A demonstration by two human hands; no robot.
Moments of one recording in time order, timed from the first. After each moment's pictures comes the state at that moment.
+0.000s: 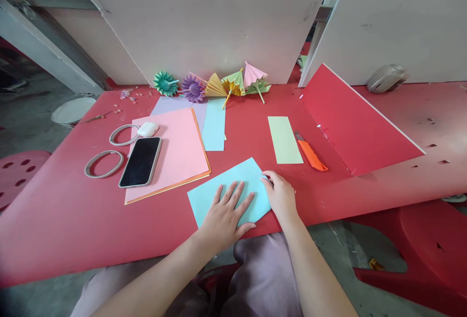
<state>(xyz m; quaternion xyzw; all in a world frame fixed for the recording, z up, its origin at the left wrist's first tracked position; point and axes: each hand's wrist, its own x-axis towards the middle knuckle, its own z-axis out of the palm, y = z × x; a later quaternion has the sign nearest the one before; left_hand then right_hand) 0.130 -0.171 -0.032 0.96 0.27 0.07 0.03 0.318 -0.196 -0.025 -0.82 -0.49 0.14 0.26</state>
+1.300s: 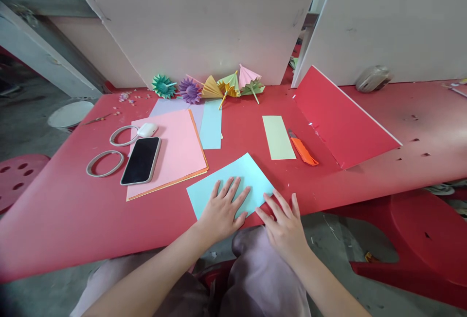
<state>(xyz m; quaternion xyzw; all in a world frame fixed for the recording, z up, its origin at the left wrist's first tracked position) 0.130 -0.172 -0.032 0.96 0.27 0.07 0.04 0.295 -0.287 -0.023 -0.67 -0.71 -0.10 0.20</state>
